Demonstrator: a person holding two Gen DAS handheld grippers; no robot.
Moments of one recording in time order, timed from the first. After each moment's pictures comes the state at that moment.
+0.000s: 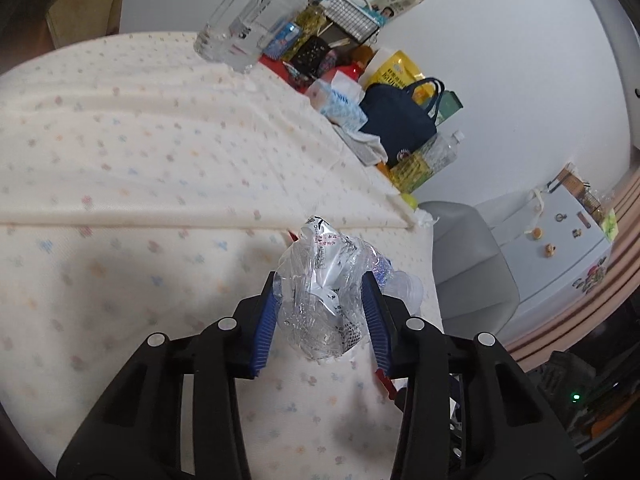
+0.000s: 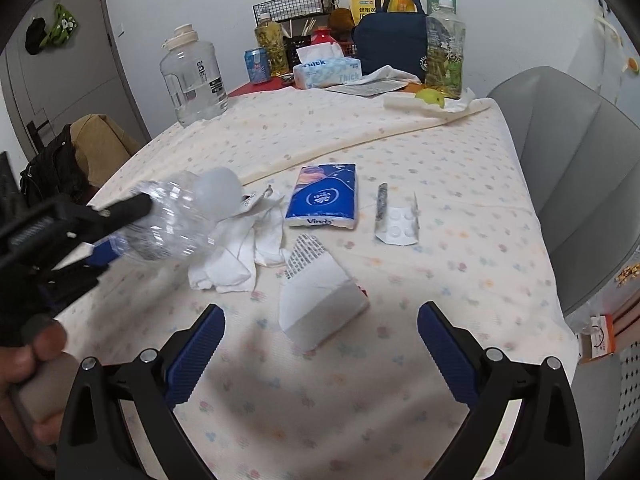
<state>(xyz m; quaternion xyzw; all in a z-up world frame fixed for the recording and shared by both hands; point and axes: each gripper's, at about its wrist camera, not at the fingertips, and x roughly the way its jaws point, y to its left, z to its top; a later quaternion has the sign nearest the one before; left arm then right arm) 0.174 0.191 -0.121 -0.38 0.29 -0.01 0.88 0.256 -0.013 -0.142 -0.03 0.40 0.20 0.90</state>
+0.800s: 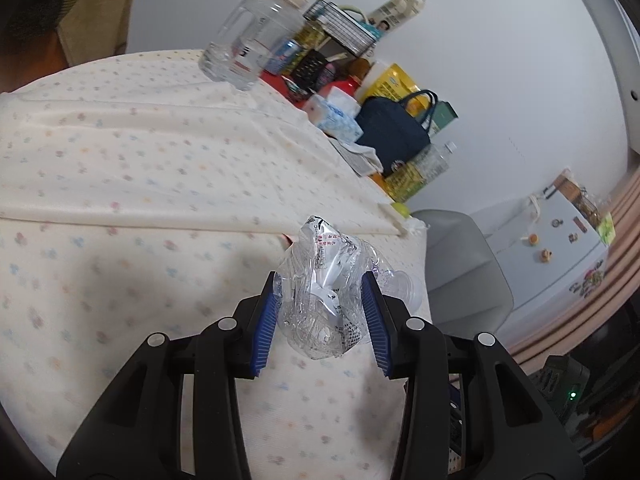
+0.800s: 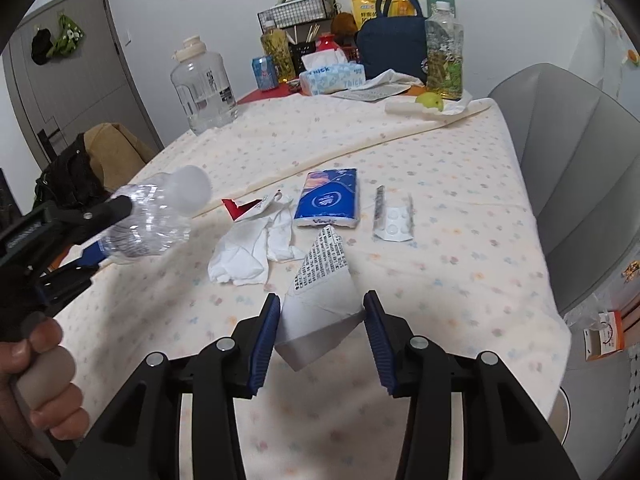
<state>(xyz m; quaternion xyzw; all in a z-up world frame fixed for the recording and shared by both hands) 0.150 0.181 -0.099 -0.38 0.28 -0.01 0.88 0.237 -0.040 -0.123 -0.01 0.40 0.21 0.89</state>
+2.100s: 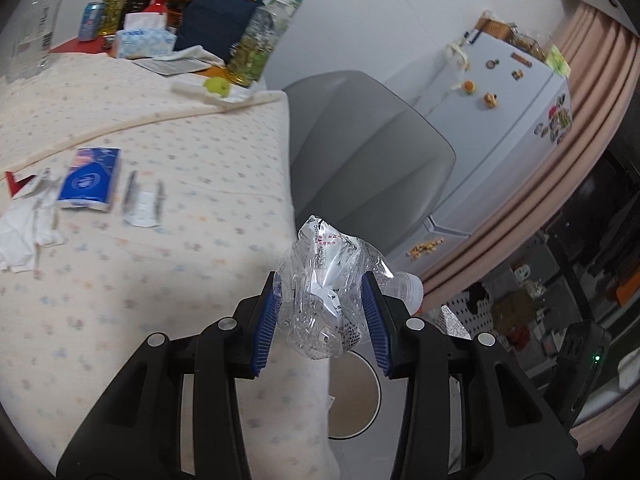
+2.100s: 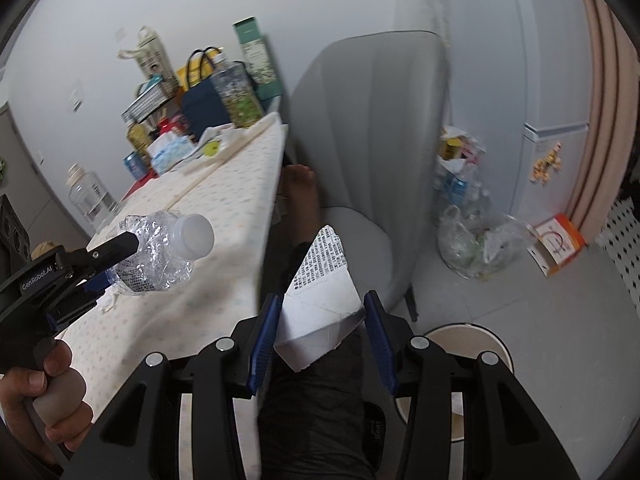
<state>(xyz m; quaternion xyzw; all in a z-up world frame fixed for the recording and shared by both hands) 0.215 -0.097 -0.077 -0.21 0.37 -0.16 0.89 0.203 -0.328 -0.138 0.15 0.37 0.05 0.92</state>
